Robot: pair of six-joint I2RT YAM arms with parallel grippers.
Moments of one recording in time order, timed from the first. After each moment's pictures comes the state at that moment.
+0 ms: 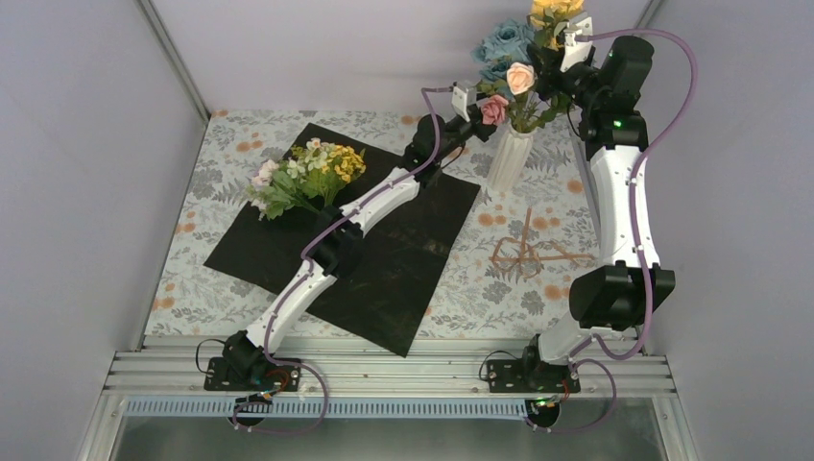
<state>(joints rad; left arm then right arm) -0.73 2.81 2.69 0.55 0.24 -0.46 -0.07 1.63 1.86 -0.29 -0.62 -0.19</state>
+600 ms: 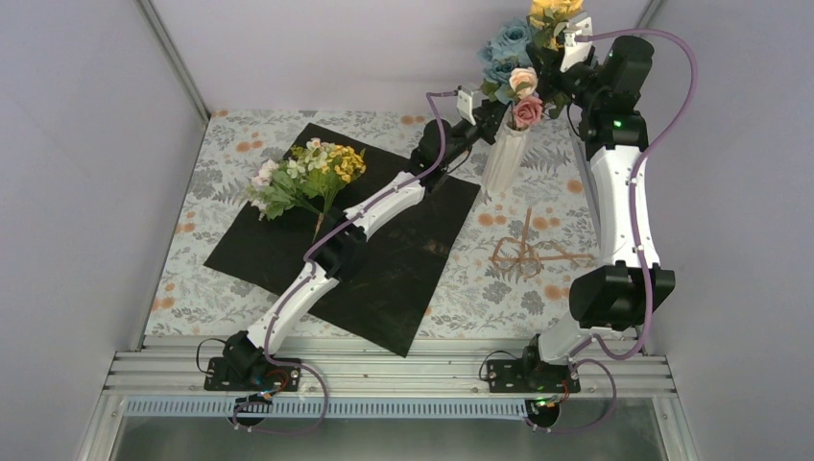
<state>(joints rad) -0.76 2.81 2.69 0.57 0.19 -0.48 -0.07 1.63 1.86 -0.29 -0.62 -0.19</state>
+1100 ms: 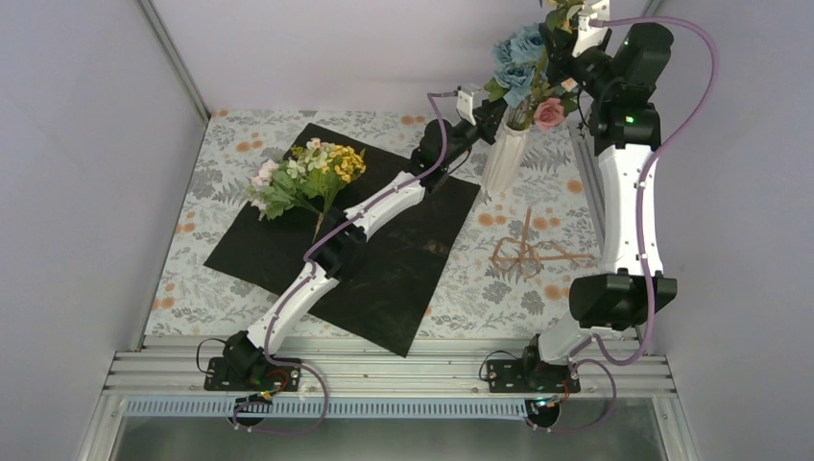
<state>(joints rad) -0.76 2.81 2.69 0.55 0.16 -0.46 -0.07 1.63 1.97 -0.33 -0.58 -0.18</state>
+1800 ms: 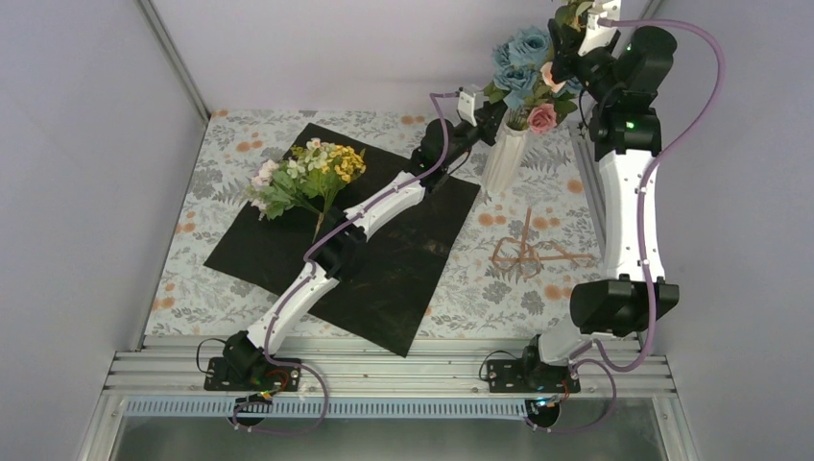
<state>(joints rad) -0.76 2.81 2.69 0.52 0.16 -0.44 -0.07 1.60 1.96 -0.26 -0.50 -0.12</state>
